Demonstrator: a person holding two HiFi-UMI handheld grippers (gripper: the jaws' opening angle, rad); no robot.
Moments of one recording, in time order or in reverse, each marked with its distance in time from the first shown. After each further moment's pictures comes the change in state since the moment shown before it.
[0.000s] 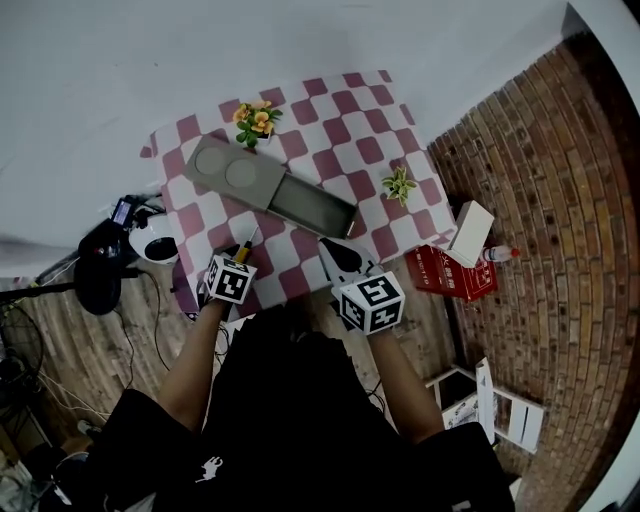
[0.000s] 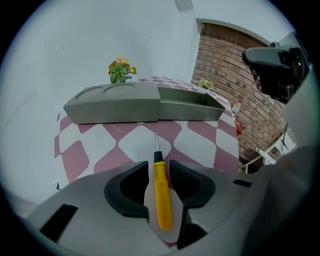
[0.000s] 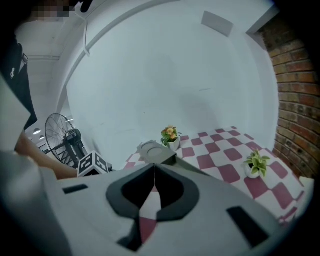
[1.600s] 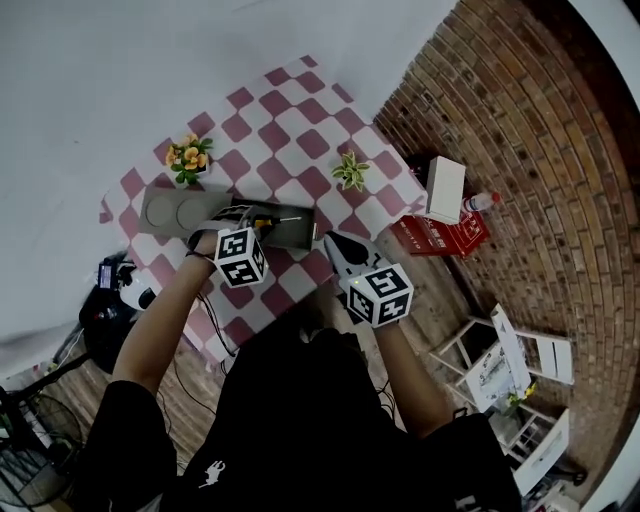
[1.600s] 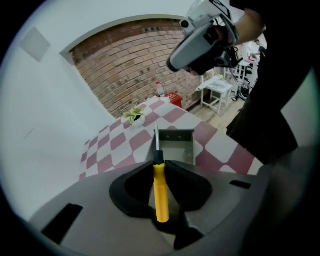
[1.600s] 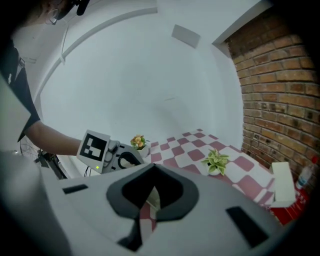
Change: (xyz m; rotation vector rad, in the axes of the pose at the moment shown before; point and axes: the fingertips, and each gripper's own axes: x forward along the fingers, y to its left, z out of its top) left arm 0.018 -0.113 0.181 1.219 -0.153 -0.299; right arm -0.046 -0.089 0.005 0.155 -0.080 -0.253
